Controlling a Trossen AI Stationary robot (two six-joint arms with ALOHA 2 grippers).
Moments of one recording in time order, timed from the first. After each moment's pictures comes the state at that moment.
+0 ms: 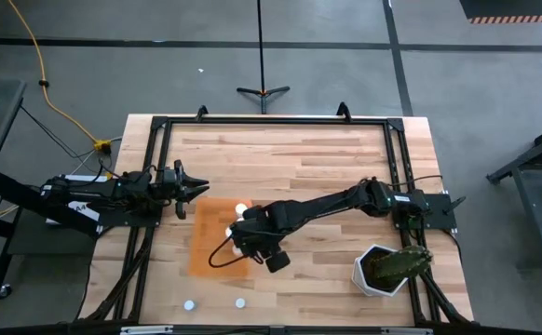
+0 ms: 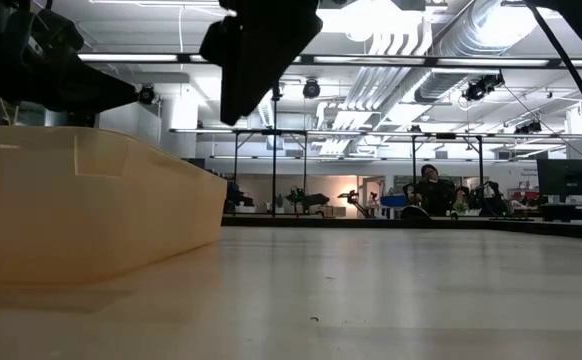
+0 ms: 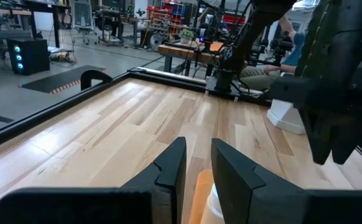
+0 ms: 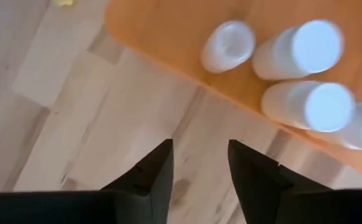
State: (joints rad) left arm -0.07 0.03 0.05 -0.06 -0.27 -0.15; right arm 0.25 2.36 2.31 -1.20 -0.04 -0.21
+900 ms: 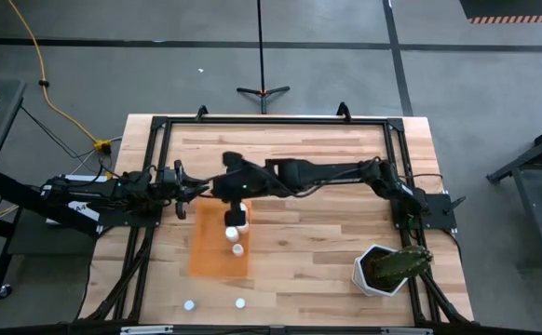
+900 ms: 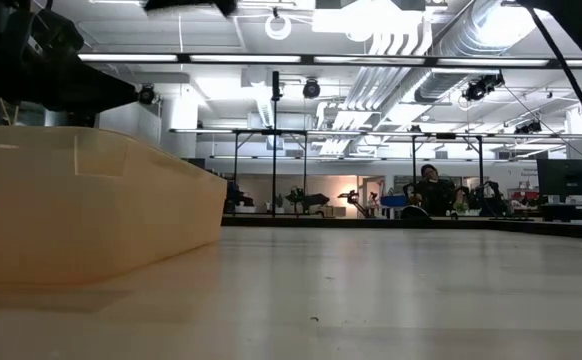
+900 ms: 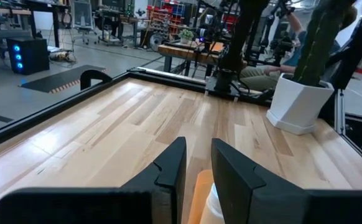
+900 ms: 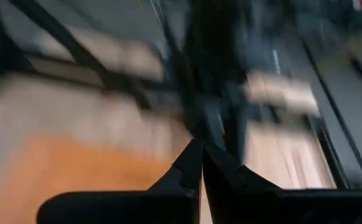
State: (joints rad) left arm -0.07 0.03 0.05 -0.06 -0.27 -0.15; right arm 0.09 2.23 2.31 -0.61 0.13 -0.16
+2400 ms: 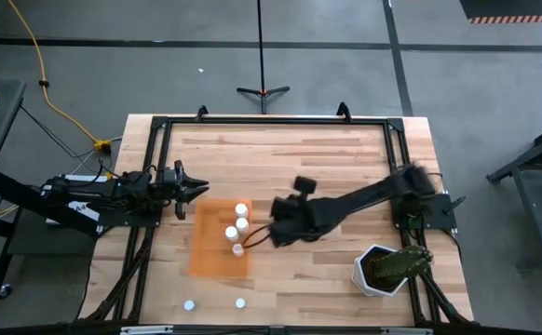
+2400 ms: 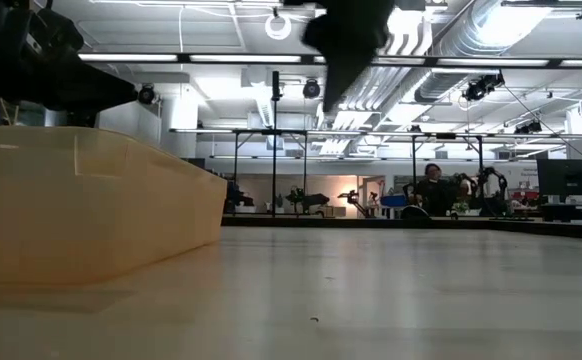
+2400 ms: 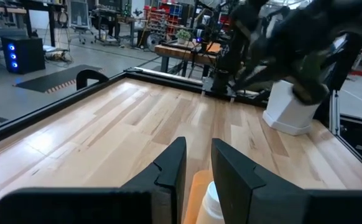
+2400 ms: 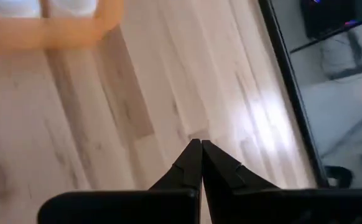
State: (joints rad) left arm -0.07 0.03 0.05 -0.05 -0.26 -0.16; right arm 0.28 1.97 1.71 -1.12 0.74 0.47
